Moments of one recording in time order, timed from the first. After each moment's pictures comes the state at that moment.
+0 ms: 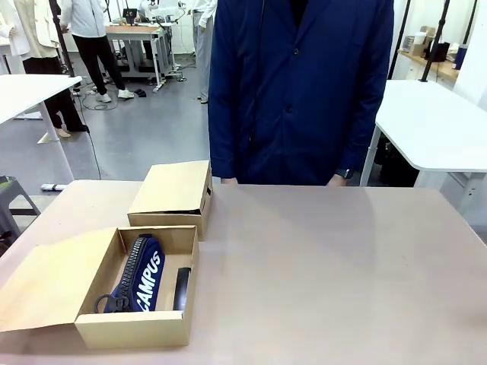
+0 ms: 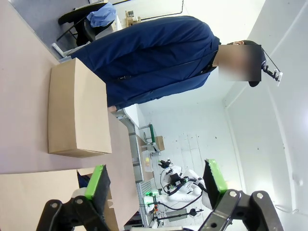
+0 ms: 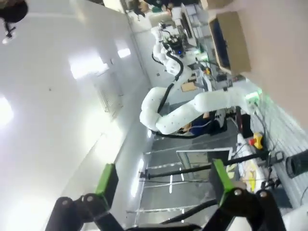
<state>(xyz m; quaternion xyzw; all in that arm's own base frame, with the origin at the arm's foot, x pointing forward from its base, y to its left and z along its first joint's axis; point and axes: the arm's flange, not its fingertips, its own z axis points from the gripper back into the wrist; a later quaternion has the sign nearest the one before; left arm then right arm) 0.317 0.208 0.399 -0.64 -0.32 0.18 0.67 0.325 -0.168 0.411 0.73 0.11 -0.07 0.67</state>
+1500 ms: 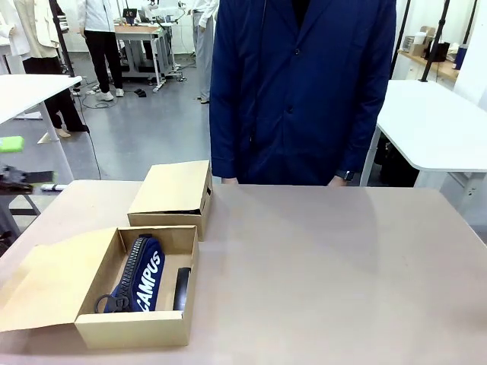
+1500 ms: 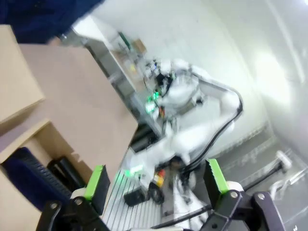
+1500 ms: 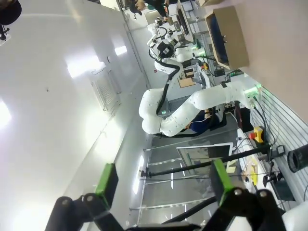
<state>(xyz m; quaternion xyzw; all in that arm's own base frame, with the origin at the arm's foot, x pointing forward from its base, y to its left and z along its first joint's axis) 0.313 0.071 0.453 -0.65 -0.24 -0.19 0.70 0.329 -0.156 0.420 0.72 0.14 -0.07 0.67</state>
